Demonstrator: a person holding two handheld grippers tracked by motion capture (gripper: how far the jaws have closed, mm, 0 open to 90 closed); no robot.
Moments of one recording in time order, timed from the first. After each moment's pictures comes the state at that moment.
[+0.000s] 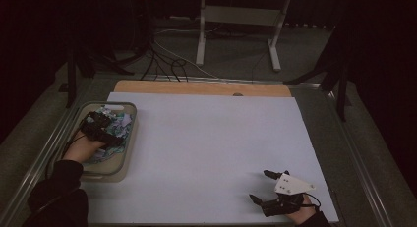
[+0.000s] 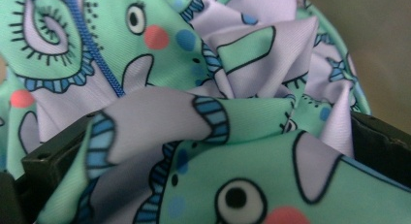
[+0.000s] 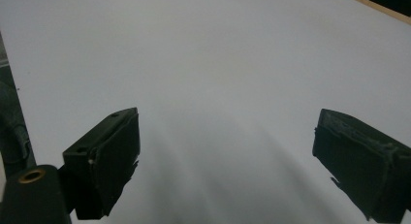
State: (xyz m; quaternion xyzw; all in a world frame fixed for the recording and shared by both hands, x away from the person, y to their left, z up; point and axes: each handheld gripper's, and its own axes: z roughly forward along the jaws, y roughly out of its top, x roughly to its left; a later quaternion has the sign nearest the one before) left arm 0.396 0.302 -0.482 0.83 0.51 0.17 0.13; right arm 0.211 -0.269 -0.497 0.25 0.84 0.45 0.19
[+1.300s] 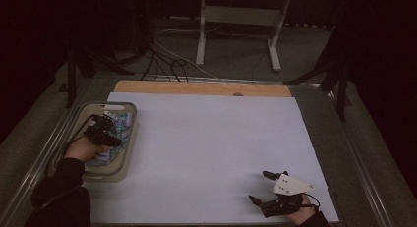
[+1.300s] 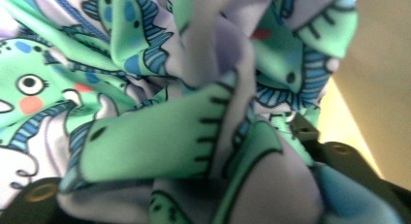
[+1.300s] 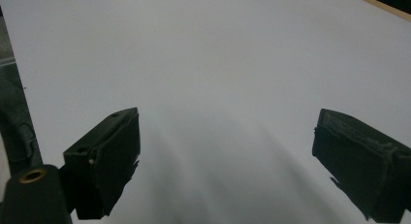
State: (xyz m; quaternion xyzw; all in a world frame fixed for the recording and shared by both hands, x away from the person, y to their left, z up) left arm 0.393 0.300 -0.486 0.84 0.51 0.11 0.14; right arm 0.210 -0.267 -0.497 0.25 0.84 0.45 0.18
